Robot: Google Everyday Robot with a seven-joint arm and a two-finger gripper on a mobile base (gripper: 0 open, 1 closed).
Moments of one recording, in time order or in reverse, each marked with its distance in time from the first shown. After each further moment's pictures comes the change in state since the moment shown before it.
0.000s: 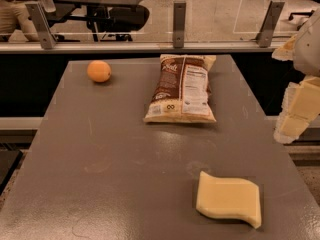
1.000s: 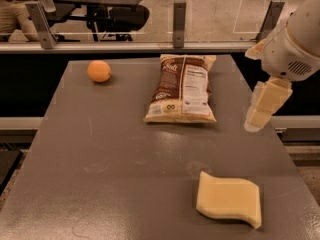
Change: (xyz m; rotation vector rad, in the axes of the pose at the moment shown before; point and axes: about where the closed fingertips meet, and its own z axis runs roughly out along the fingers) arm -0.028 -0.035 0.047 0.033 -0.097 -0.060
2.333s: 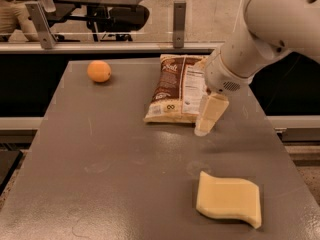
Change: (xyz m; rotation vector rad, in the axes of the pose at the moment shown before) arm -0.079 -0.006 0.095 -0.024 -0.136 -0.147
